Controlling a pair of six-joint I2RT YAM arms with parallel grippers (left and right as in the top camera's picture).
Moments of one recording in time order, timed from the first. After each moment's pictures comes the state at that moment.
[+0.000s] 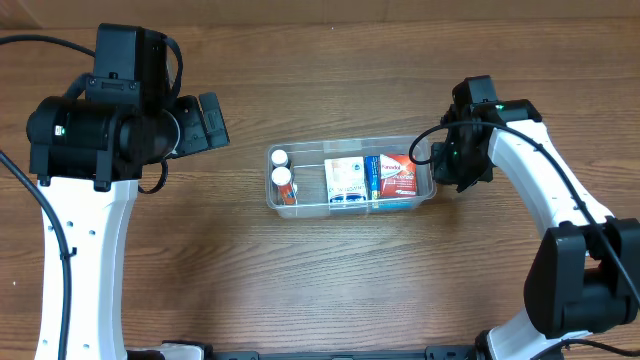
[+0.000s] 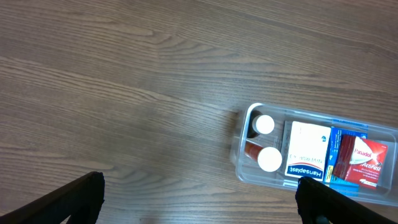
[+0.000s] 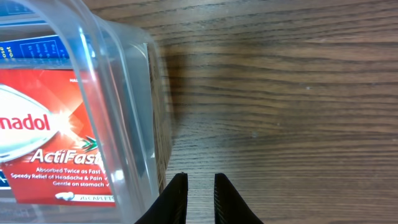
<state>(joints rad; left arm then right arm) -0.13 1.51 1.94 -1.50 -0.08 -0.39 0.11 1.78 1.33 -1.05 -0.08 0.15</state>
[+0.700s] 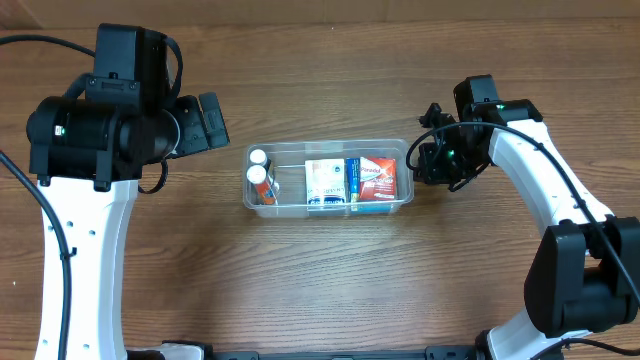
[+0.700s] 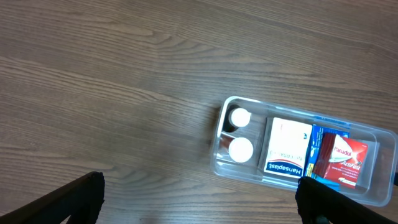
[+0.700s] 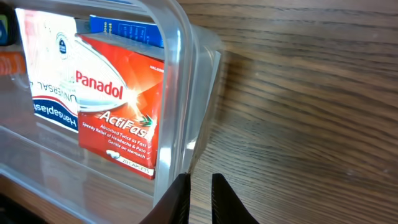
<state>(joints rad) -0.13 1.51 1.94 -1.50 -0.08 -0.39 0.11 1.78 1.33 -1.03 -0.39 -0.06</state>
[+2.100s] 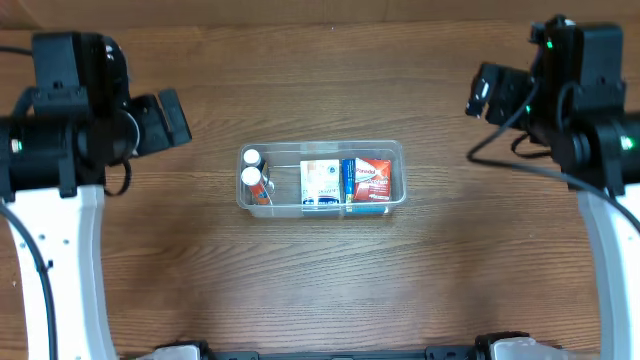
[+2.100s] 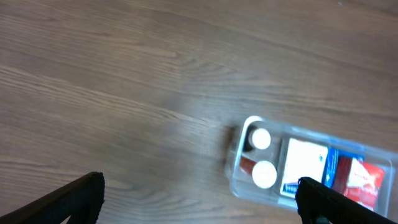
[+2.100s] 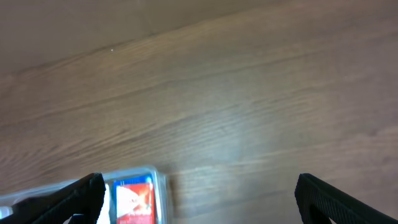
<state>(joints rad) 0.06 1.43 1.81 -1.38 0.00 -0.23 0.10 1.39 1.73 -1.16 0.09 0.32</state>
